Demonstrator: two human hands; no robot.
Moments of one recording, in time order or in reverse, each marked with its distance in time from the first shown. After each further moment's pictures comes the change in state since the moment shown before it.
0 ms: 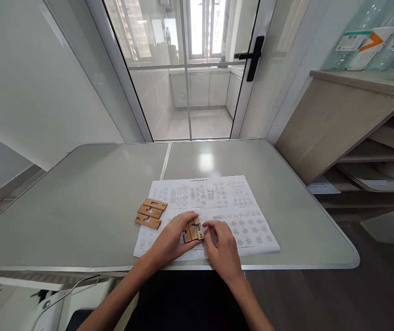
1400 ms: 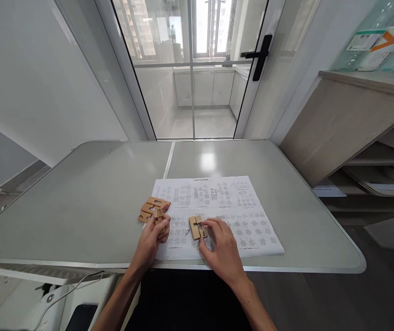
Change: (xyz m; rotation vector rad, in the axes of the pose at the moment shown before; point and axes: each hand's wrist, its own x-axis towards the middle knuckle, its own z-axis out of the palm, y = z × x) left_hand -0.028 -0.003 -0.019 -1.045 0.439 -0.551; right_hand -0.001 -0.004 -0.001 -0.096 -0.126 -0.131
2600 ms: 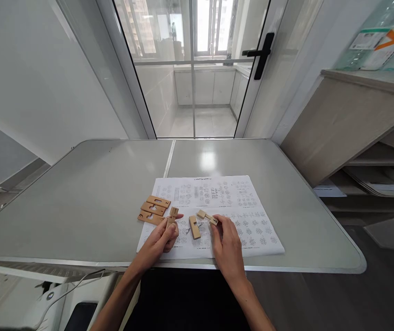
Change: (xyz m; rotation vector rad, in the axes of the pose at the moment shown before) left_hand -0.009 0.004 0.002 0.228 -0.325 -0.088; right_hand -0.001 0.005 0.003 0.034 0.185 0.188
